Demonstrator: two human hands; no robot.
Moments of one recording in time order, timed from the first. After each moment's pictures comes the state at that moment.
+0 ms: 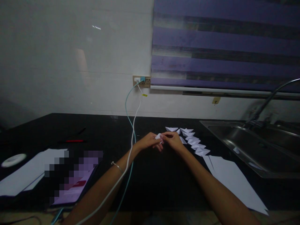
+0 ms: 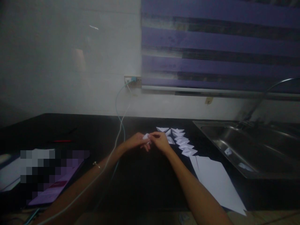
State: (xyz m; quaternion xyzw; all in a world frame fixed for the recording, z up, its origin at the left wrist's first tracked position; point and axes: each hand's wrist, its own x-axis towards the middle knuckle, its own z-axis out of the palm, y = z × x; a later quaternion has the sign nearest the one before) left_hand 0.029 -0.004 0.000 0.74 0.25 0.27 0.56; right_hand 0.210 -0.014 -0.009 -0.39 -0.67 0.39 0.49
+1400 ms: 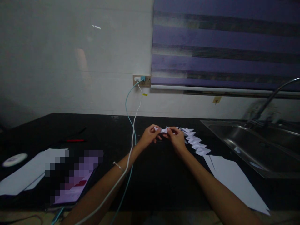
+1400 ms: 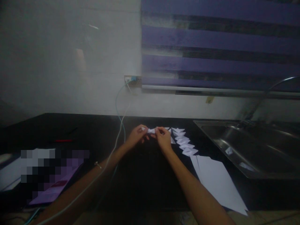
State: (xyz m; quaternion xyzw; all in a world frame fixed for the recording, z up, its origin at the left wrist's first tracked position) left_hand 0.045 0.003 -0.004 0.64 0.31 0.50 0.49; right_hand 0.200 -0.014 -0.006 -0.40 -0.49 0.40 0.66
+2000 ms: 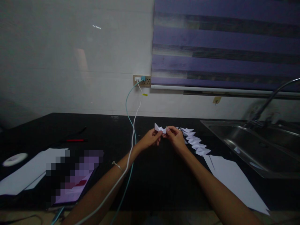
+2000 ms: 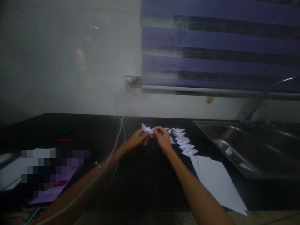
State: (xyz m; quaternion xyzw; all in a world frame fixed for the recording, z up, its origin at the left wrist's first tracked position) left_hand 0.041 -0.006 -0.001 0.70 0.31 0.41 0.49; right_hand 0.201 -0.021 0.003 -0.37 -0.56 0.42 0.61
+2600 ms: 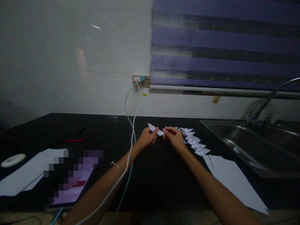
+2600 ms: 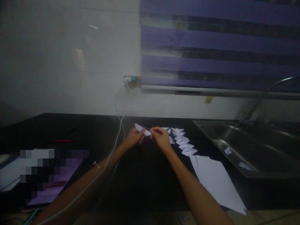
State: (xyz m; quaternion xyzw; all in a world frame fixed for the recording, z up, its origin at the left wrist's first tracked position) left_hand 0.035 -0.012 0.012 0.71 0.36 0.46 0.40; right_hand 0.202 -0.024 0.007 -0.38 -0.58 0.40 0.60
